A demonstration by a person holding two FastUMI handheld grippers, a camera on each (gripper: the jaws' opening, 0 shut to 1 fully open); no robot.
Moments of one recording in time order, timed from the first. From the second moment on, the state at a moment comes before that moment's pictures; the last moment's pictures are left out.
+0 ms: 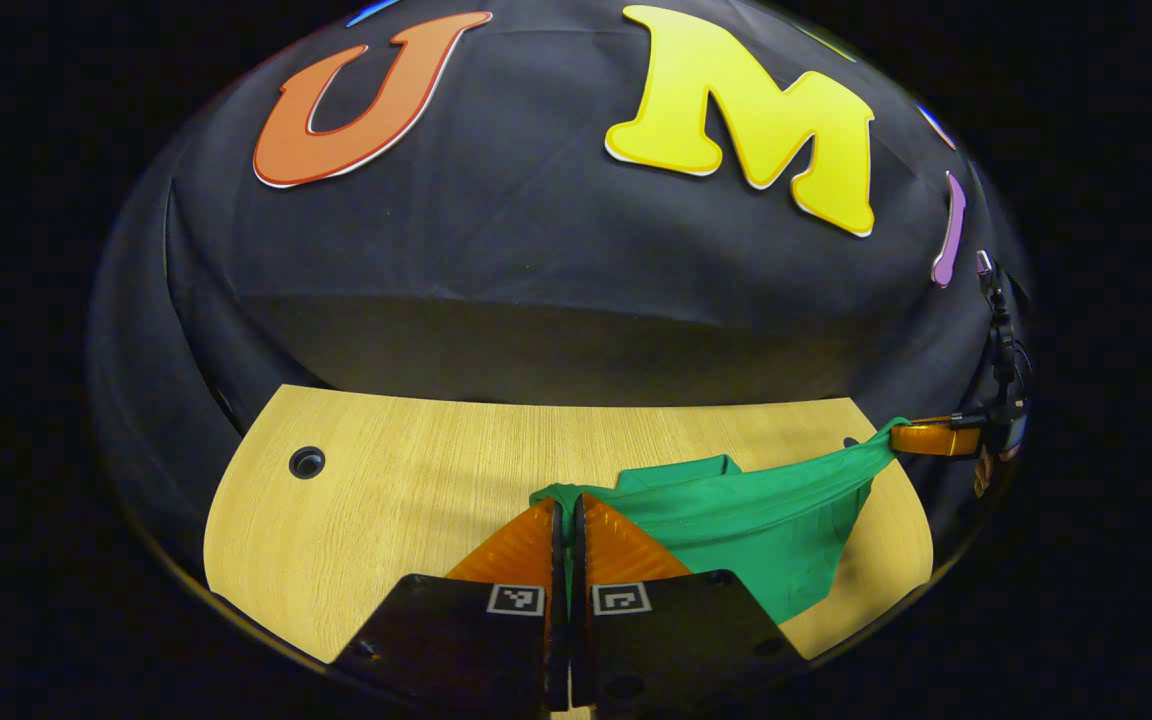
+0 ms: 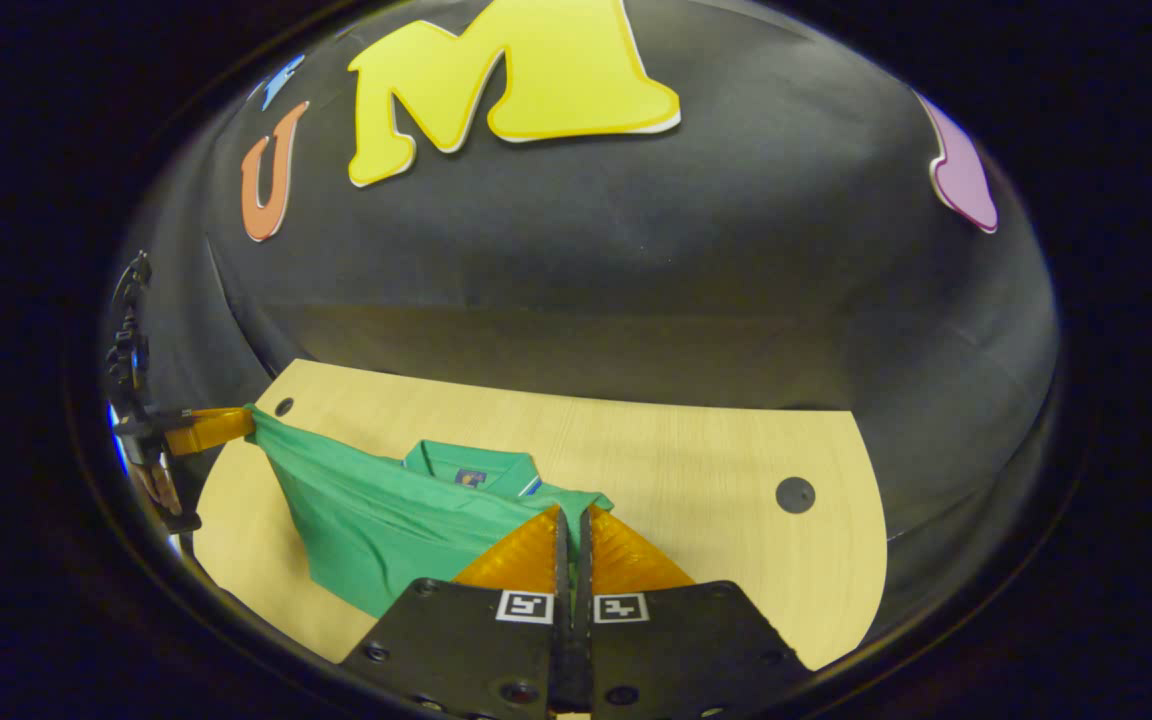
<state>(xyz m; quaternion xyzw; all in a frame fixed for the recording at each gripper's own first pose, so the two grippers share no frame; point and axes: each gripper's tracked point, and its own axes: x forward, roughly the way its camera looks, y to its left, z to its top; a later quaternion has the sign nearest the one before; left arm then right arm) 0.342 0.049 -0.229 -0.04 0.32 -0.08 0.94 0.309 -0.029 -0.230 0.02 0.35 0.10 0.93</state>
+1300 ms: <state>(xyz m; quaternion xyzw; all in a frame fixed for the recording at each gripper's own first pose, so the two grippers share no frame) 0.333 0.059 -0.244 -0.06 0.31 -0.01 0.95 0.300 -0.023 -0.242 0.02 0.30 0.05 0.95</state>
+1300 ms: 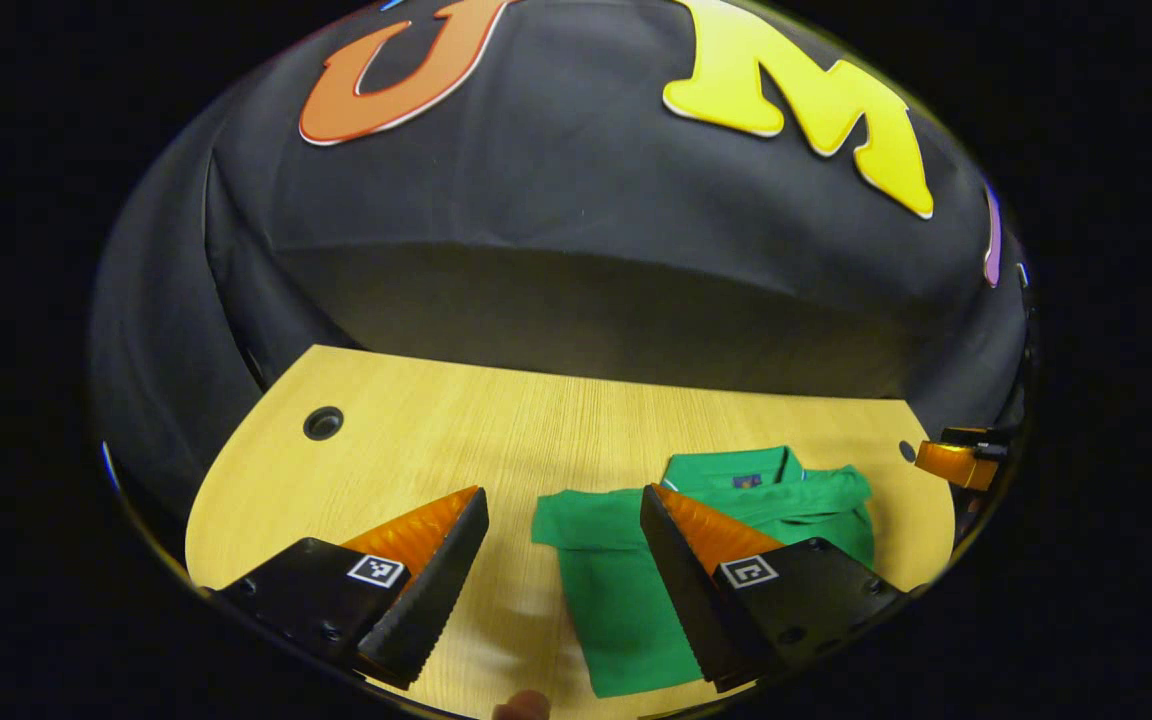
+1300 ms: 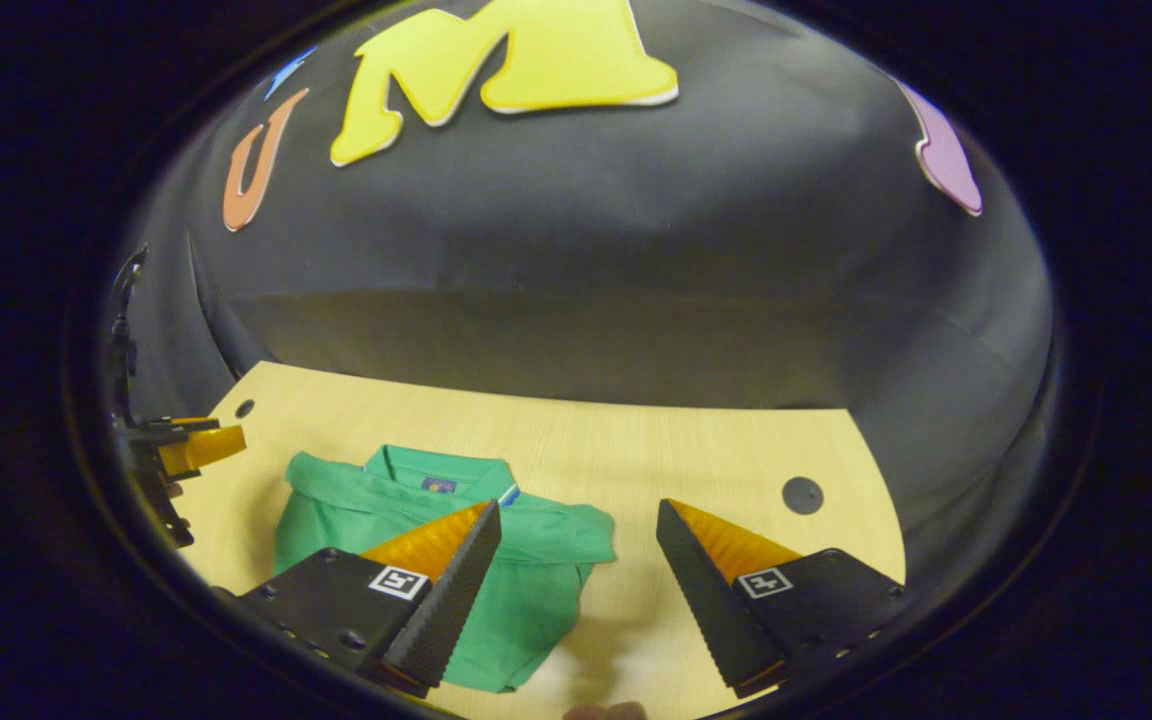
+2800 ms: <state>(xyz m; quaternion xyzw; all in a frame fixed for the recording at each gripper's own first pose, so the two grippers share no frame) 0.084 0.005 0.041 0.01 0.04 -0.01 1.00 -0.002 0.002 -0.025 0.02 0.06 0.03 1.00</state>
